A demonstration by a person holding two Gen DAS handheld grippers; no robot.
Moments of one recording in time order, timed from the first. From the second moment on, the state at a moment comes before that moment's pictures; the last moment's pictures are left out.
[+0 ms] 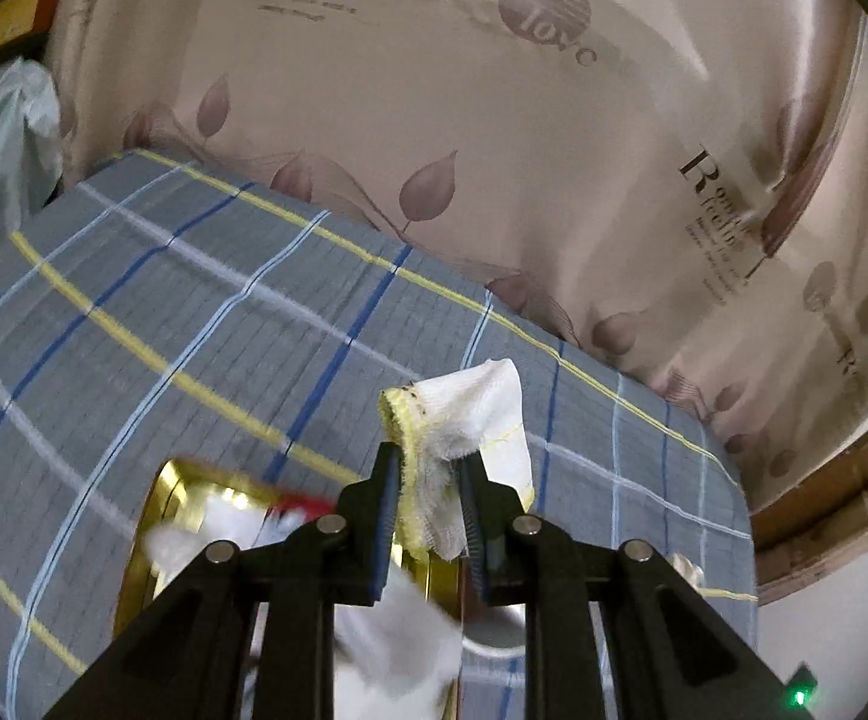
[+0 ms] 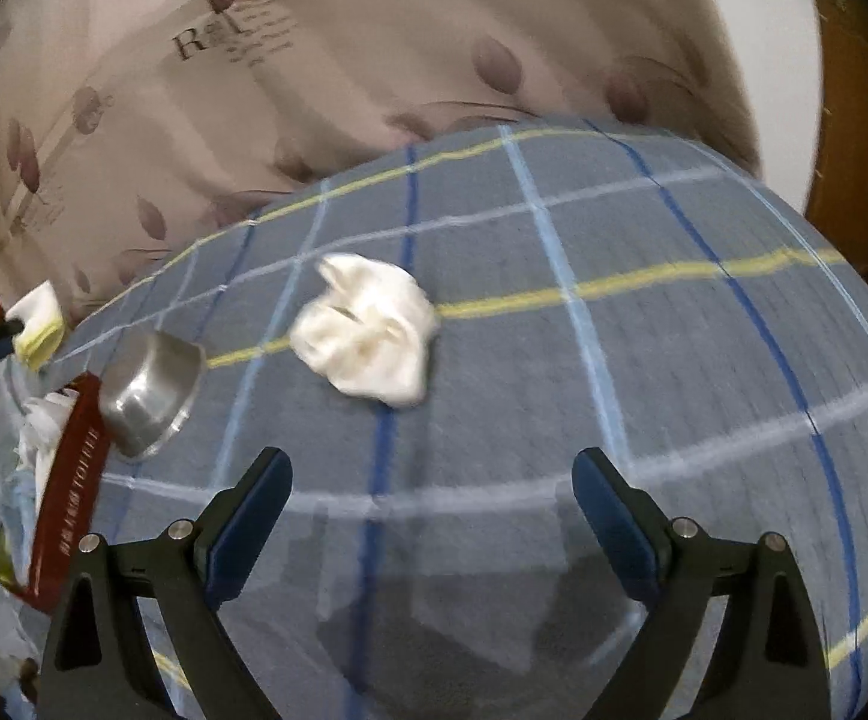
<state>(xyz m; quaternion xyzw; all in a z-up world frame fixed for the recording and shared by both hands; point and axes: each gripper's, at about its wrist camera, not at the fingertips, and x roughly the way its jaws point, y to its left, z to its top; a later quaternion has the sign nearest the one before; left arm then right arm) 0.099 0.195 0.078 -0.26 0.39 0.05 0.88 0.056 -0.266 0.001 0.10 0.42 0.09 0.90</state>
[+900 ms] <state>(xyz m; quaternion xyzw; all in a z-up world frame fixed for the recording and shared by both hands) -0.063 0.209 0.065 -0.32 0.38 0.02 0.86 0.174 -0.174 0.006 -0.02 0.48 0.15 0.87</state>
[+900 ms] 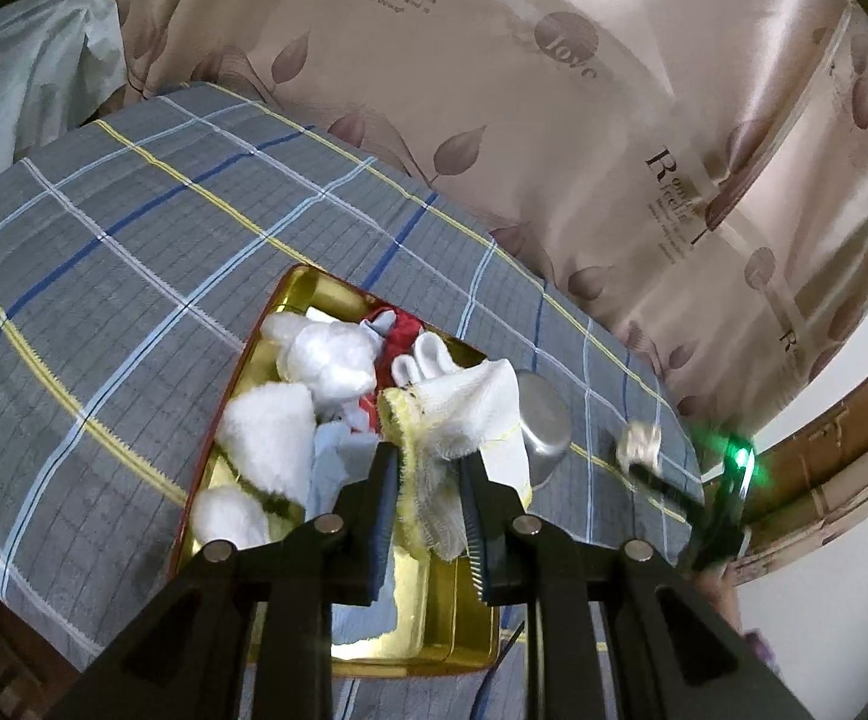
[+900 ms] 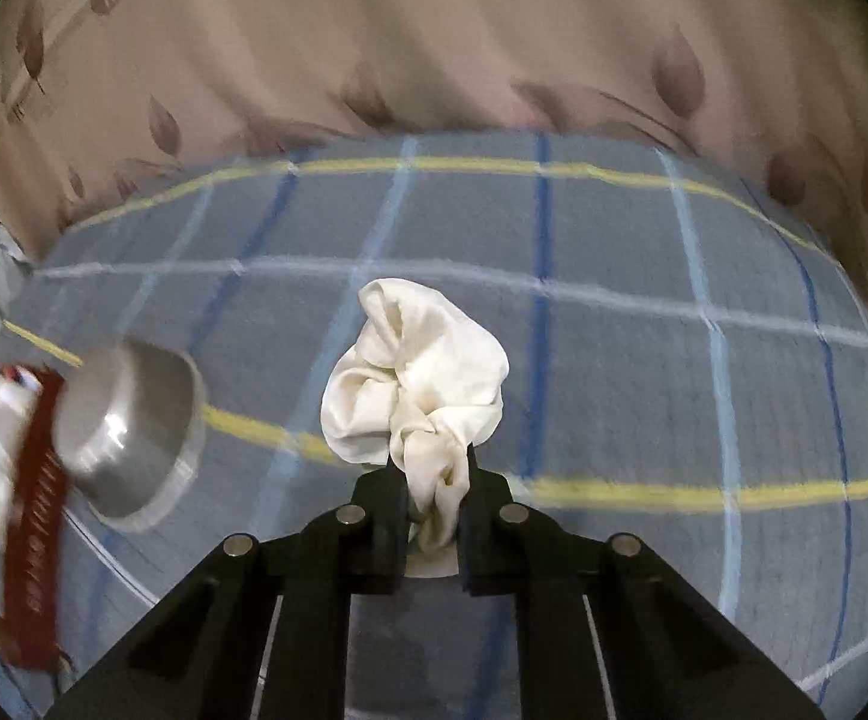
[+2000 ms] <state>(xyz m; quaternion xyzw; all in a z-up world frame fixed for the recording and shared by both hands) -0.101 0.222 0.049 -0.31 0.39 0.02 0.87 0.052 -0.006 0.072 0.02 0.40 0.35 0.84</state>
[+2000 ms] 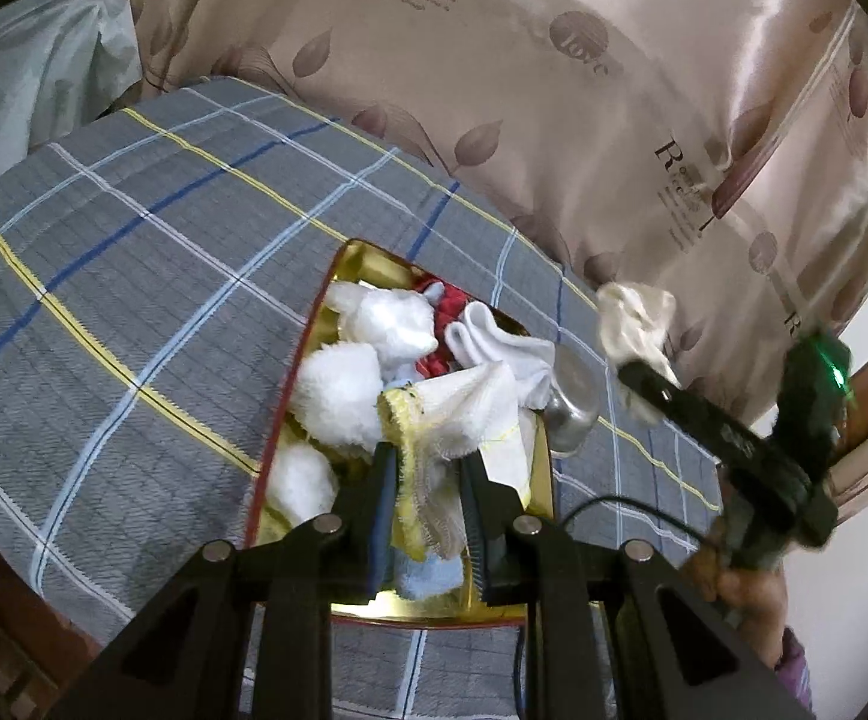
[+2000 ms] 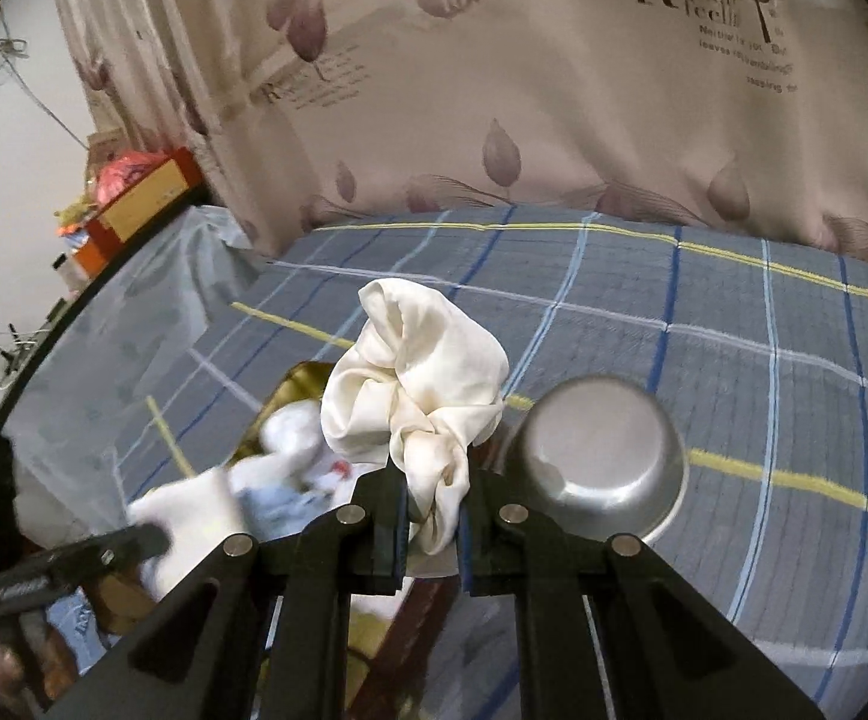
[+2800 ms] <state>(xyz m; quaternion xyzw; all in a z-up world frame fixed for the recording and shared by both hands) -0.121 0.223 0.024 -0.23 0.44 0.06 0.87 -0.055 -0.041 0.082 0.03 0.39 0.36 0.85</state>
